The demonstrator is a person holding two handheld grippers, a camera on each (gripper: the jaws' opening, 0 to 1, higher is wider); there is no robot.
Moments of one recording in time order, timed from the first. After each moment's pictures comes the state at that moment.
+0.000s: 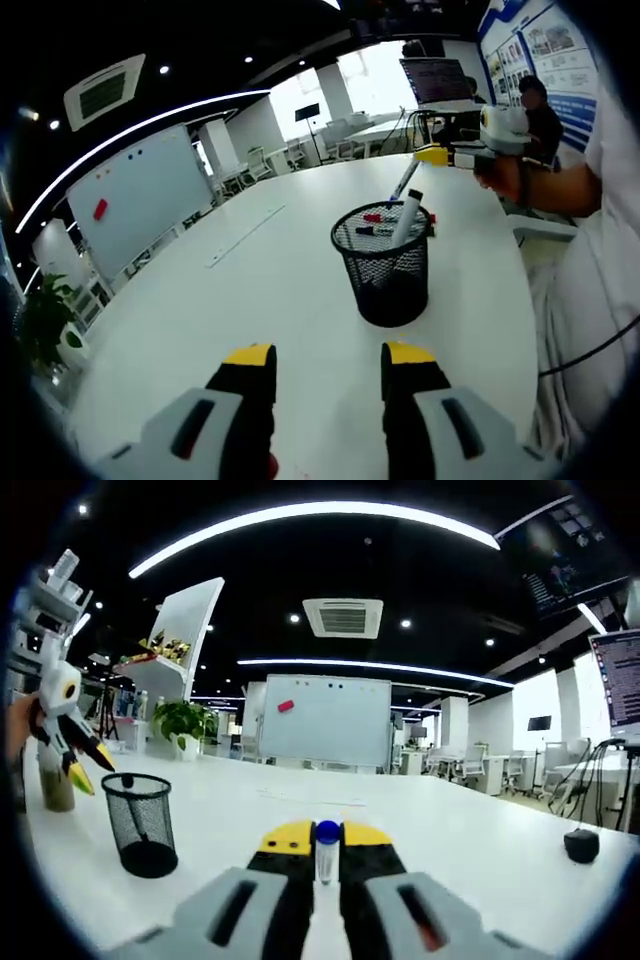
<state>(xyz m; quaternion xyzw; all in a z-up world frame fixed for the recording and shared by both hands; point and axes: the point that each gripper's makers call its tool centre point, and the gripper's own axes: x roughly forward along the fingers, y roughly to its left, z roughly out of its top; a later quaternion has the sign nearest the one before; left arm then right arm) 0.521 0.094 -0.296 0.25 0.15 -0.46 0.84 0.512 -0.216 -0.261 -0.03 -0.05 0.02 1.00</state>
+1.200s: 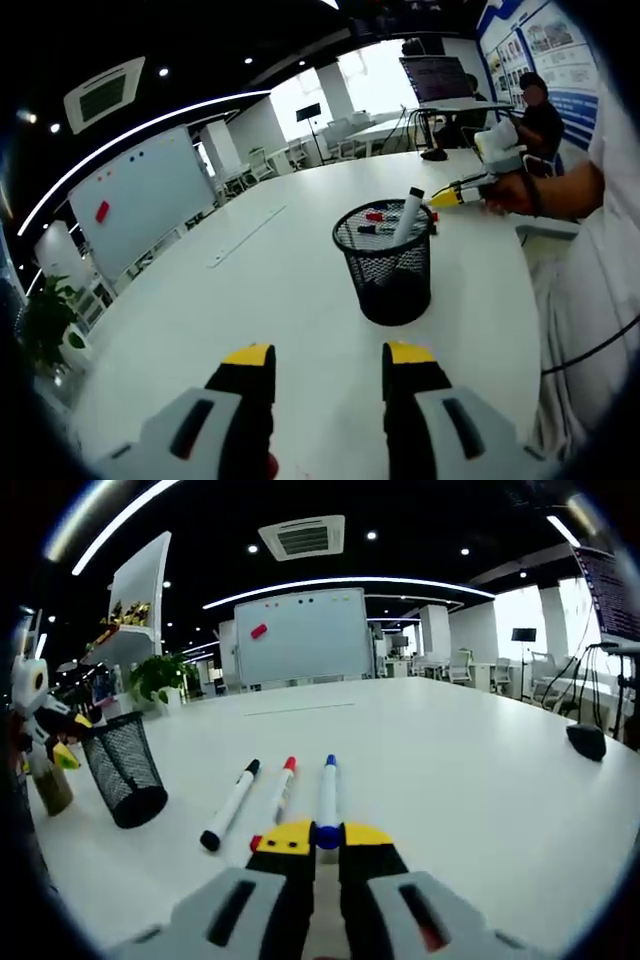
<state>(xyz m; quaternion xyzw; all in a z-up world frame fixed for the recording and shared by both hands) 0.521 0.094 -0.297 0.26 0.15 -0.46 0.84 0.501 -0.218 -0.354 0.04 0.14 -0.01 0.99</state>
